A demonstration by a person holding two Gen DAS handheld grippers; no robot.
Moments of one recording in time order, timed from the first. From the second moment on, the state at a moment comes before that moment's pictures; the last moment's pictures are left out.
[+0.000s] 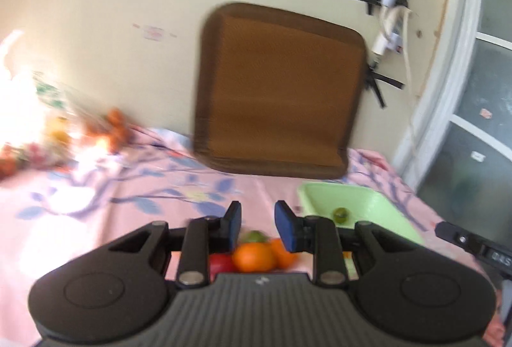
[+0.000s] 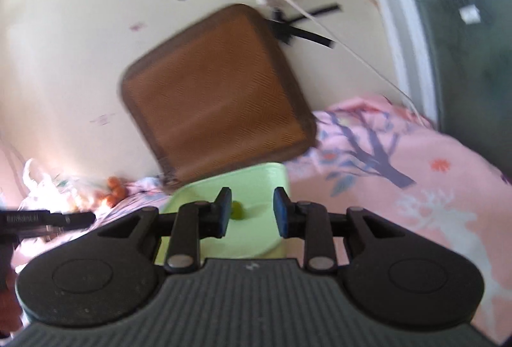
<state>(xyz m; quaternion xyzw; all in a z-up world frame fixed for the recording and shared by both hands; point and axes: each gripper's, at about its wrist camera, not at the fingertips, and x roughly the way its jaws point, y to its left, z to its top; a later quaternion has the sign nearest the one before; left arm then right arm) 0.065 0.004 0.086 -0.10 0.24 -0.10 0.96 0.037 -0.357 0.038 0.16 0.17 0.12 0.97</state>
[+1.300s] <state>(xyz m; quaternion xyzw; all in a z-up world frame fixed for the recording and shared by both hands) 0.042 0.043 0.006 -0.11 0.33 -0.15 0.93 0.088 -0.159 -0.006 -0.02 0.29 0.28 0.91</state>
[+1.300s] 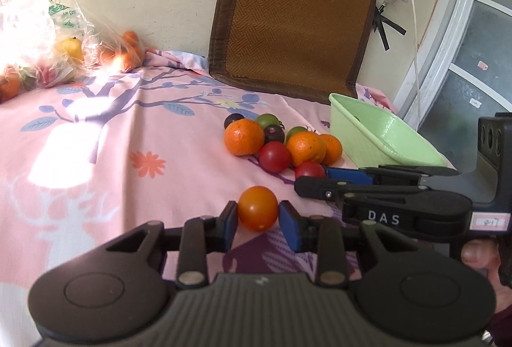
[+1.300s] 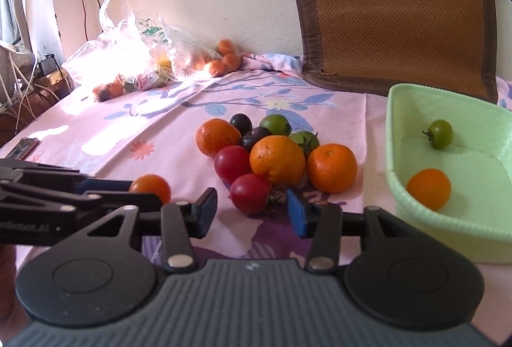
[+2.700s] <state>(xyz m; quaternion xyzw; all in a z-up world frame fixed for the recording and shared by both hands) -0.009 -0.074 -0.004 0.00 0.30 -0.20 0.93 -0.021 -0.273 -0.025 0.00 0.24 0.17 0.96</state>
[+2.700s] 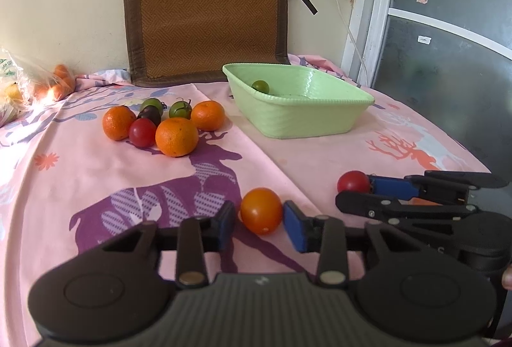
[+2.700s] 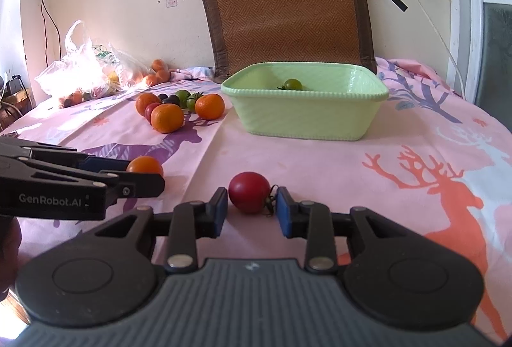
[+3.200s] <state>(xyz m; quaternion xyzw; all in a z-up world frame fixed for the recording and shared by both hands) 0.022 -0.071 0.027 -0.03 0.28 -0.21 0.94 -0.018 -0.276 -0.013 0.01 0.20 0.16 0.97</state>
